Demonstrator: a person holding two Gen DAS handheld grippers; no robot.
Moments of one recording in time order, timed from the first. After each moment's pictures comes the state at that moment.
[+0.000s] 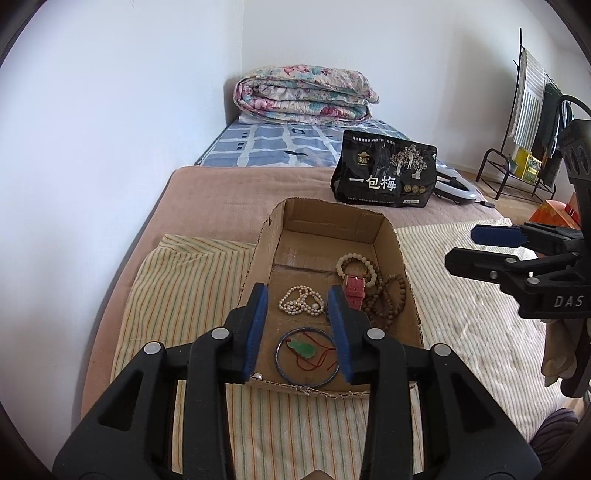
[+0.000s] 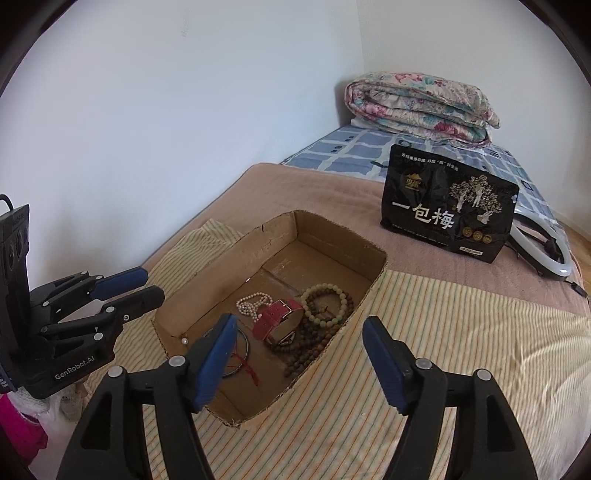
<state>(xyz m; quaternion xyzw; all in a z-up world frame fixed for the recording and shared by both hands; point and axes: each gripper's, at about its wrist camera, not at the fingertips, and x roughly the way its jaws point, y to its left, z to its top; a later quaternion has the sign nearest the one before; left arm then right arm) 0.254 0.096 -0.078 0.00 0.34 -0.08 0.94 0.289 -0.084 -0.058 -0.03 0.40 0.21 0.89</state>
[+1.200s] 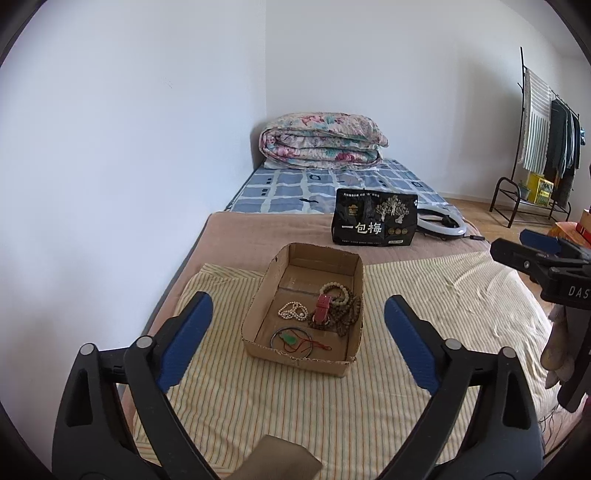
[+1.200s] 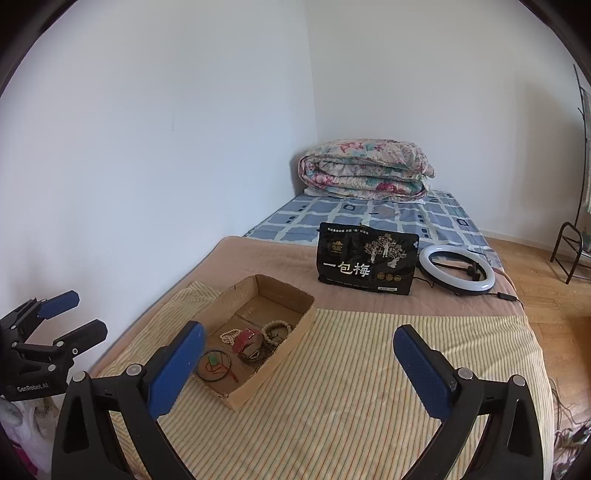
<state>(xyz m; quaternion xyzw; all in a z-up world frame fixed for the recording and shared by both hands) 0.124 0.061 0.030 0.00 0.27 -0.02 0.96 0.178 -0.165 0.036 0.00 0.28 0.13 0.95</state>
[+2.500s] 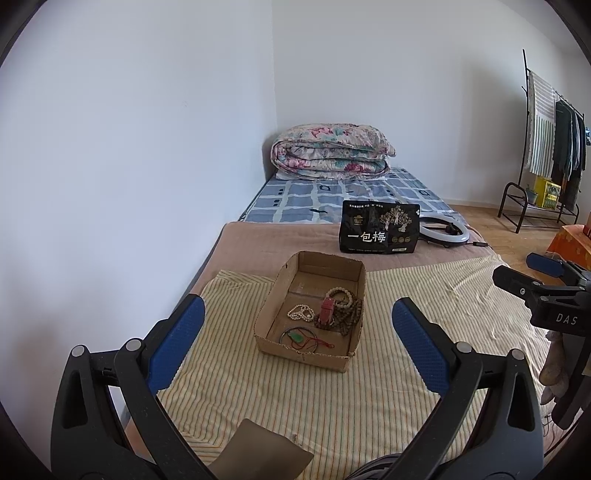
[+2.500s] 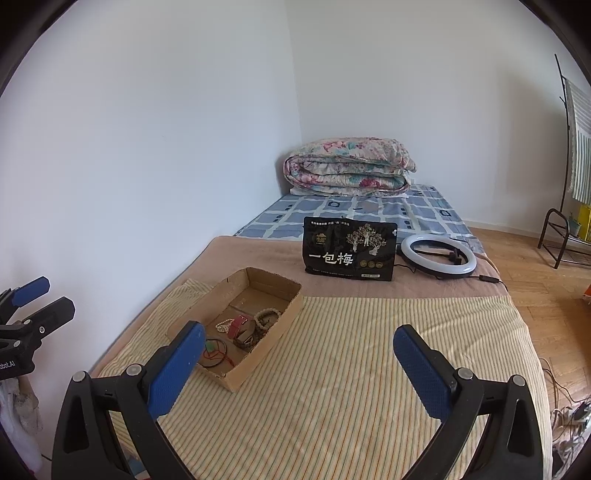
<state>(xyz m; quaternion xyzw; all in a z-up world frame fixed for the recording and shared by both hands) 0.097 0.050 0.047 0.02 0.26 0.00 0.97 0.141 -0.183 0.035 0.01 0.28 0.11 0.95</state>
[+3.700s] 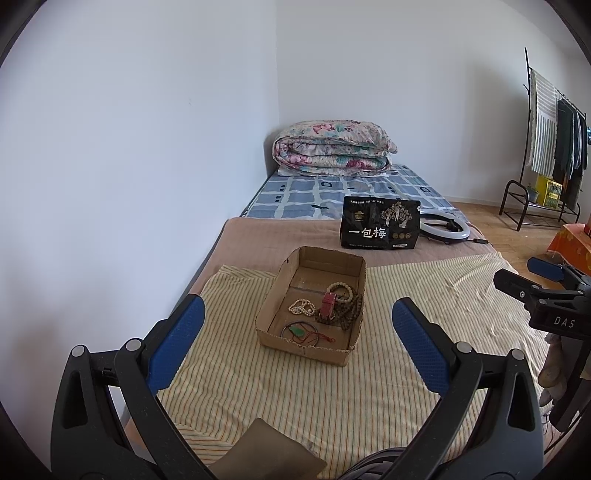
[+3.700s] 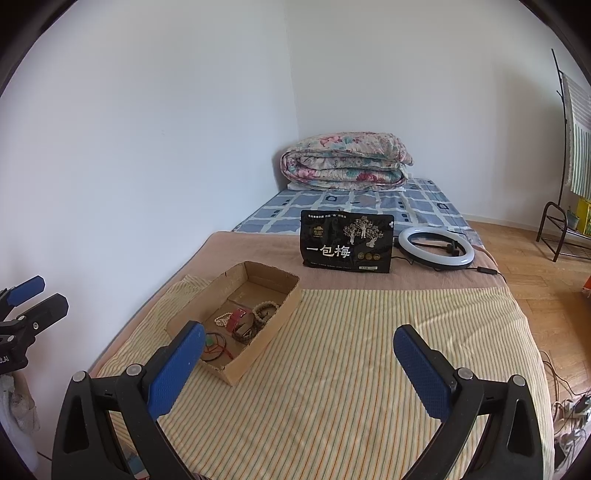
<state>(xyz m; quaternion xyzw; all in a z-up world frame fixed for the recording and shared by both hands) 0.096 0.056 0.046 0.02 0.26 0.00 0.96 0.135 -0.187 0.032 0.02 0.29 0.10 0.95</state>
